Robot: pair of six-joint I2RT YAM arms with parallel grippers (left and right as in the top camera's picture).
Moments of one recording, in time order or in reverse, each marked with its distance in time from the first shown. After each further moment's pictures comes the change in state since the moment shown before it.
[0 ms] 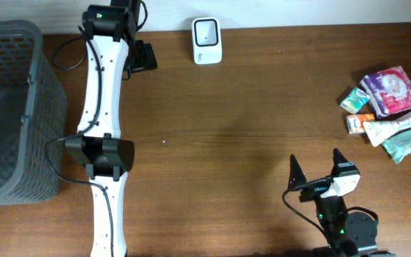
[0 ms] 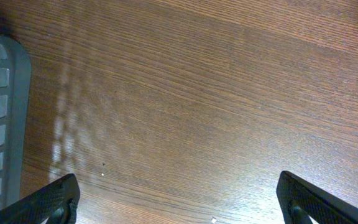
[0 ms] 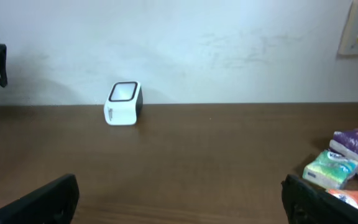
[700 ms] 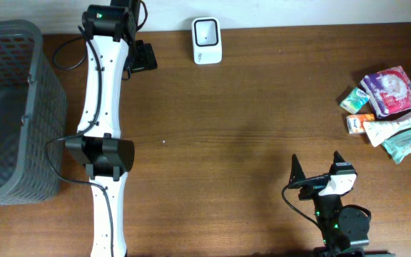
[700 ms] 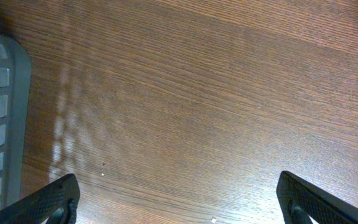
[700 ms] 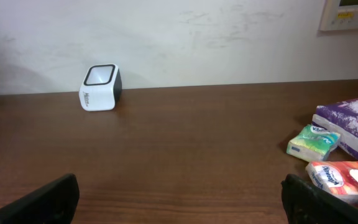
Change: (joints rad) left arm 0.000 0.000 0.000 0.000 0.000 0.000; right arm -0.046 0.000 -0.098 0.048 0.029 -0.001
